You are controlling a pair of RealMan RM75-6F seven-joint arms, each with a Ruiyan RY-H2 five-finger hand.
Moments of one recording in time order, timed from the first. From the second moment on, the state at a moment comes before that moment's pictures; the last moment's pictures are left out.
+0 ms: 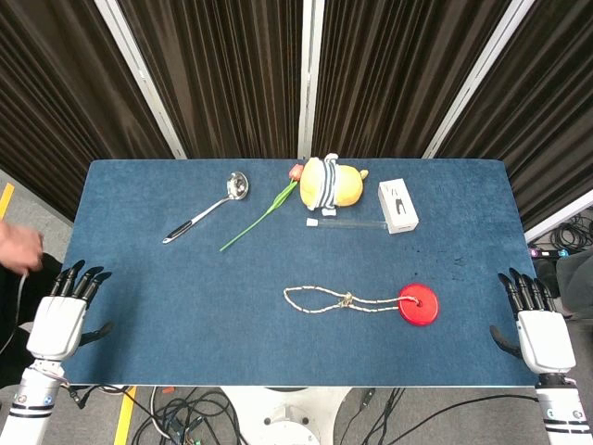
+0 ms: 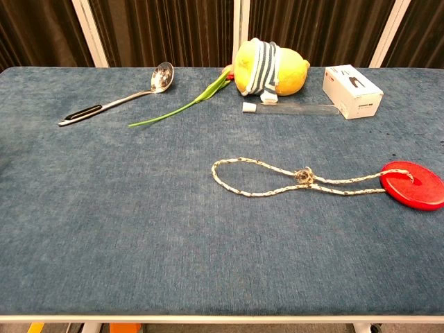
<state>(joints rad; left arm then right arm) -0.13 -1.29 -0.03 -1.52 1.57 1.52 0.16 0.08 -1.22 0.05 -1.48 -1.51 1.46 -0.01</state>
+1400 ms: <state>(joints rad) -0.77 -1.63 -0.19 -1.38 1.60 0.88 0.01 0.06 -1.19 0.06 -1.47 -1.48 1.49 0.02</state>
